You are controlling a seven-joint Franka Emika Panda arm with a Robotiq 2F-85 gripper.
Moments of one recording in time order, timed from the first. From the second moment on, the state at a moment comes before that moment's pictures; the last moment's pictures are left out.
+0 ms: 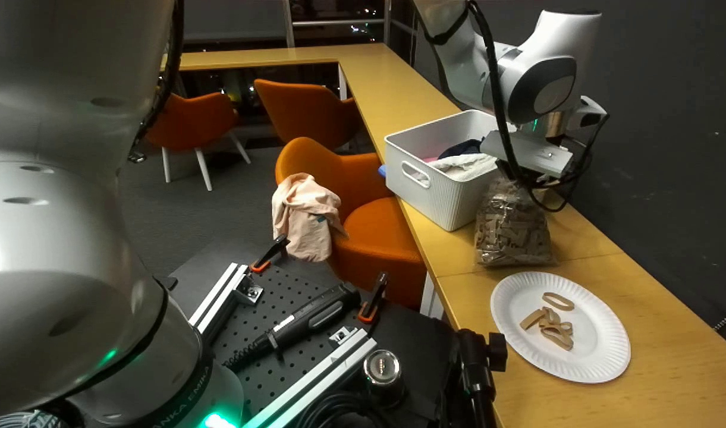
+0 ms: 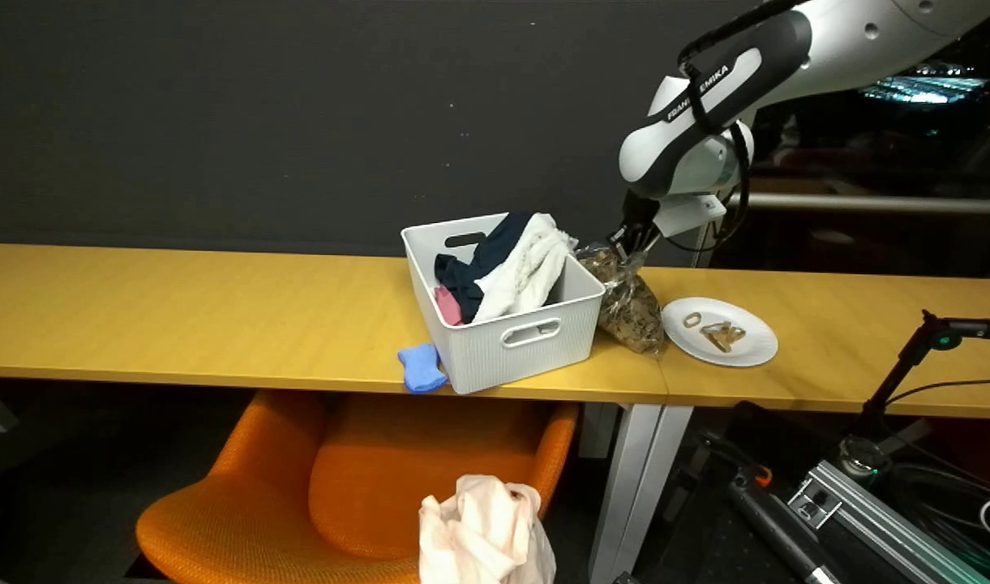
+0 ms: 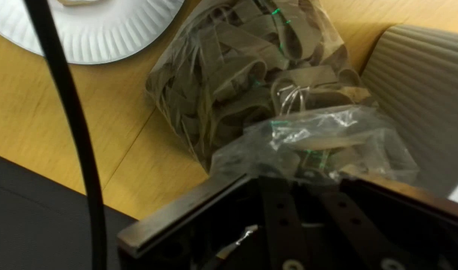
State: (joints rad) arm -0.38 0.53 -0.09 -1.84 0.09 2.58 -0.27
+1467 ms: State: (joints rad) arm -0.40 0.26 -0.18 -1.93 0.11 2.58 -0.30
